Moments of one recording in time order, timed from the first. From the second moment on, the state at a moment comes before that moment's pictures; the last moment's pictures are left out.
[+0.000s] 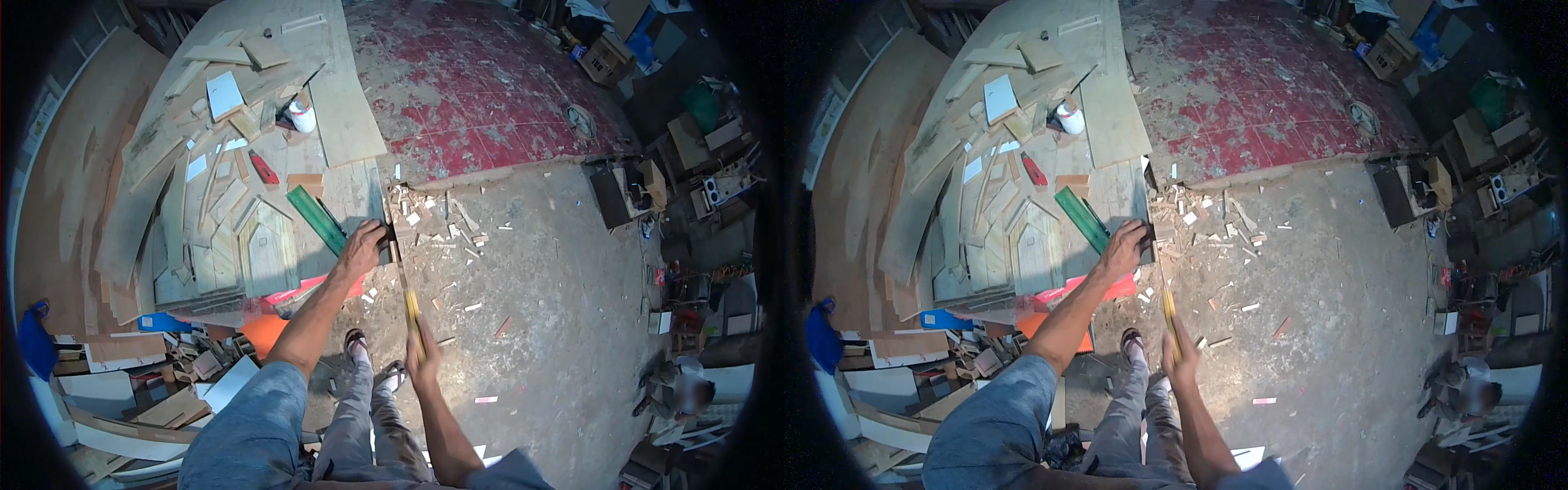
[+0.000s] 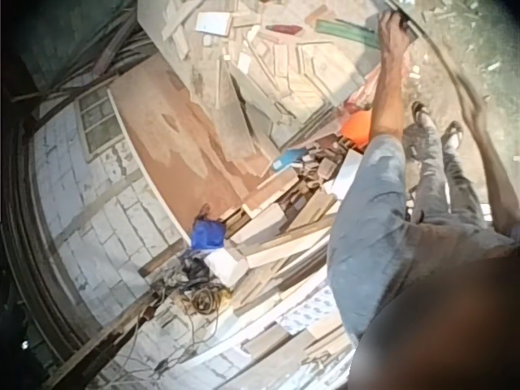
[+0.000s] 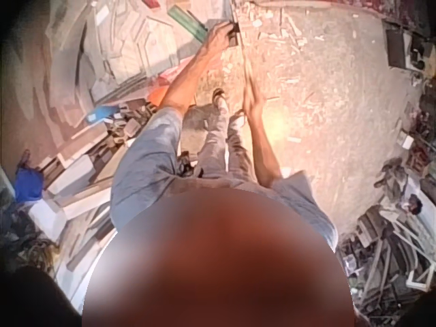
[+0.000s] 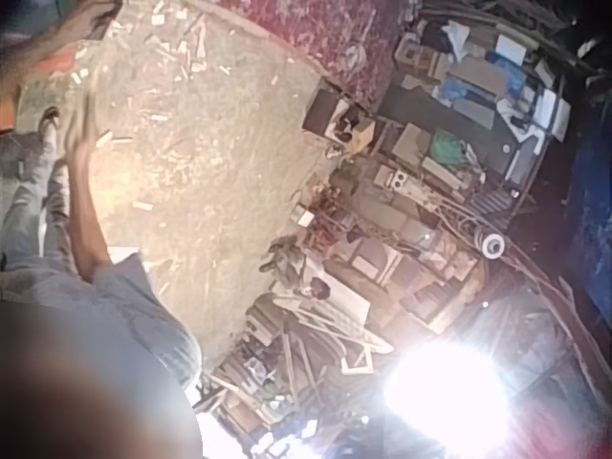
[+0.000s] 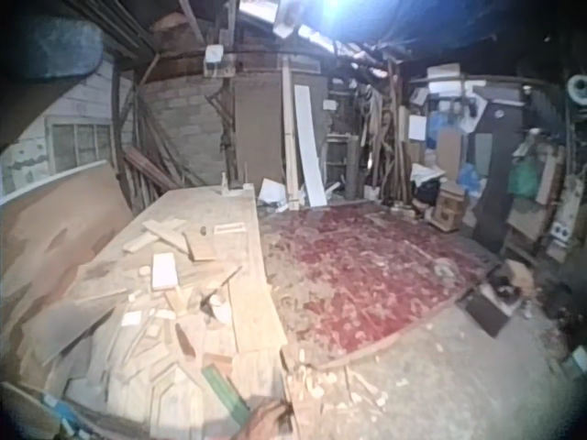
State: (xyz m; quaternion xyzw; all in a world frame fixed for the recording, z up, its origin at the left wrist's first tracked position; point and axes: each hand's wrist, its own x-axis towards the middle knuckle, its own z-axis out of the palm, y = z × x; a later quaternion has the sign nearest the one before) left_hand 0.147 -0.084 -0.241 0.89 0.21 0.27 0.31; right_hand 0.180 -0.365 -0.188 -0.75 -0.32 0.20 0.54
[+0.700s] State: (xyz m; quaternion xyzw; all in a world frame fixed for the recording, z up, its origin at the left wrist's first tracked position) left_hand 0.157 -0.080 -0.224 0.89 0.24 0.27 0.29; right_hand 0.175 -0.410 -0.186 -0.74 -0.39 0.12 0.54
